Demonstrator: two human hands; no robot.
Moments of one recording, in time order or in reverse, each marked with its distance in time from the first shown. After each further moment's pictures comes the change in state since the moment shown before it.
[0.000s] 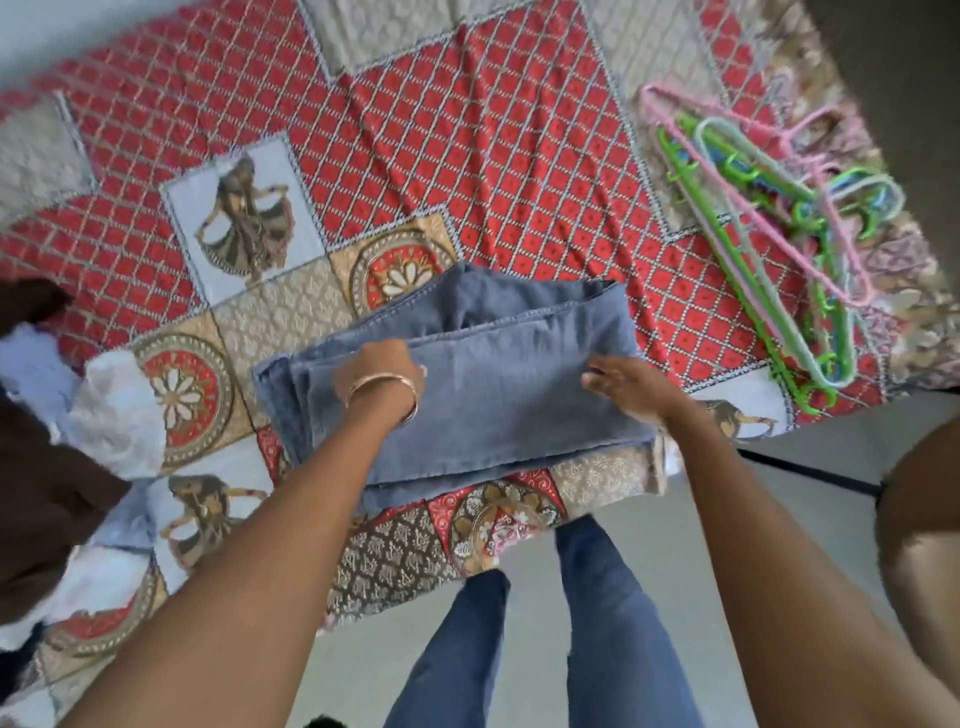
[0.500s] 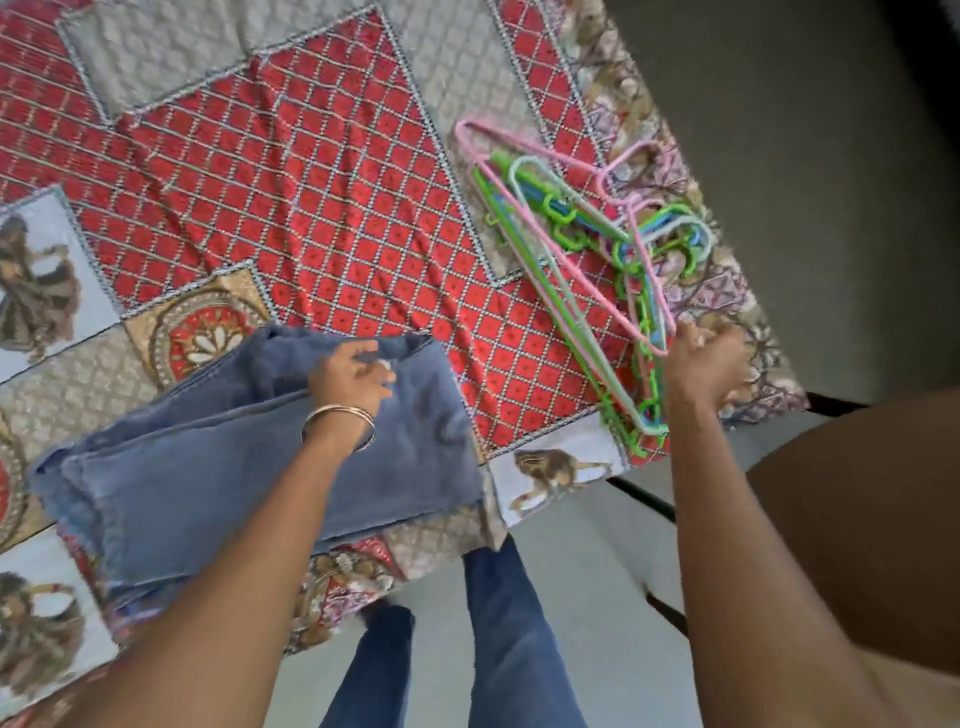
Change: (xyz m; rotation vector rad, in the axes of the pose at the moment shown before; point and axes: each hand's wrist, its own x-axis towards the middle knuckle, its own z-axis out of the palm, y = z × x) left_hand 0.008 0.187 0.017 -1.042 0.077 0.126; right_hand -0.004 0.142 -0.185 0.399 1.118 0.637
